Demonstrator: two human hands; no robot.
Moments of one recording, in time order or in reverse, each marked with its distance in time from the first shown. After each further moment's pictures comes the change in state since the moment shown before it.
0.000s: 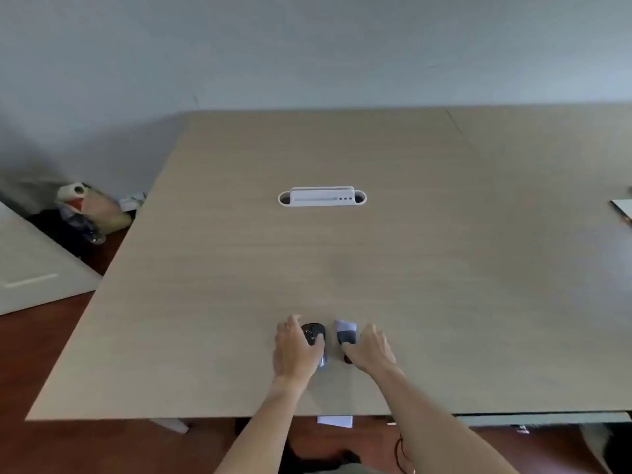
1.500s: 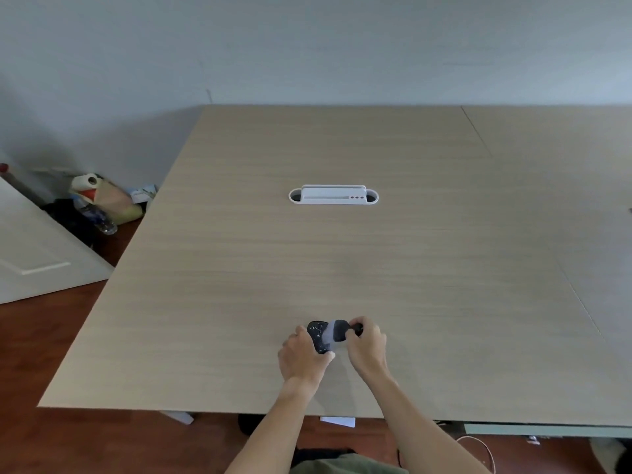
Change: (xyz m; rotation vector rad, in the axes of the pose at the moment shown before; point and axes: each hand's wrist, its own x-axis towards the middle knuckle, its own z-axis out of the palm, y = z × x) left_hand 0.003 -0.006 0.006 0.231 -0.051 -0.056; right_hand -0.008 -0.020 0.018 0.482 0.165 -0.155
